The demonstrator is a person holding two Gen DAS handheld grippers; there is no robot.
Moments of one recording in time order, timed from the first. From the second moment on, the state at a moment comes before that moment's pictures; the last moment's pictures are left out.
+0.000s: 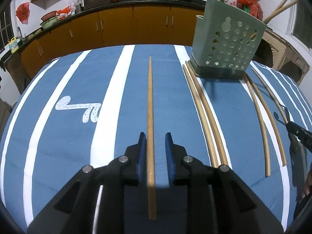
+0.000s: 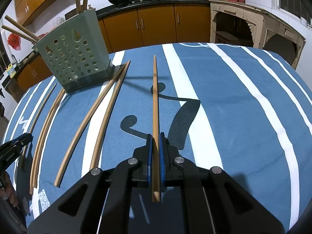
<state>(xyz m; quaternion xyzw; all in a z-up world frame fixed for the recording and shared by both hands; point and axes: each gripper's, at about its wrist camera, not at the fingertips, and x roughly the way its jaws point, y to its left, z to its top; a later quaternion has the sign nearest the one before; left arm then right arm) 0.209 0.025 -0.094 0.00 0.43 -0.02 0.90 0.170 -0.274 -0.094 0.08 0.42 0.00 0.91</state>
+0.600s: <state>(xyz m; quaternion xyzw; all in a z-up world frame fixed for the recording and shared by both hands) 0.205 0.027 -0.094 -0.01 0.43 -0.02 0.90 0.163 -0.272 -0.094 0.07 0.42 0.01 0.91</state>
